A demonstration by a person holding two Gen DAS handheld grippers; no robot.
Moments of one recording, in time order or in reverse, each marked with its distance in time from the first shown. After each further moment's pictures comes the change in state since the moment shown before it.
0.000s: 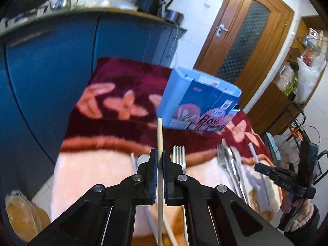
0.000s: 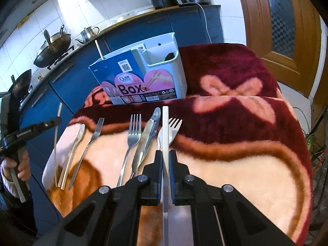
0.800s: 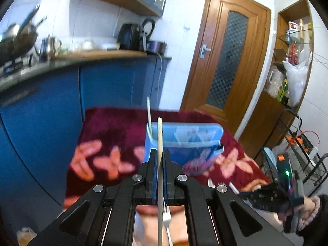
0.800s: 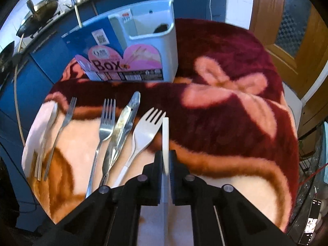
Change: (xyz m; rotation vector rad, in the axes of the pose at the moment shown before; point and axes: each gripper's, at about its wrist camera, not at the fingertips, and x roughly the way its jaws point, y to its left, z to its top) left arm -0.023 -0.049 0.065 0.147 -0.219 0.006; right arm 0.034 -0.003 0.028 -0.092 0.192 -0.083
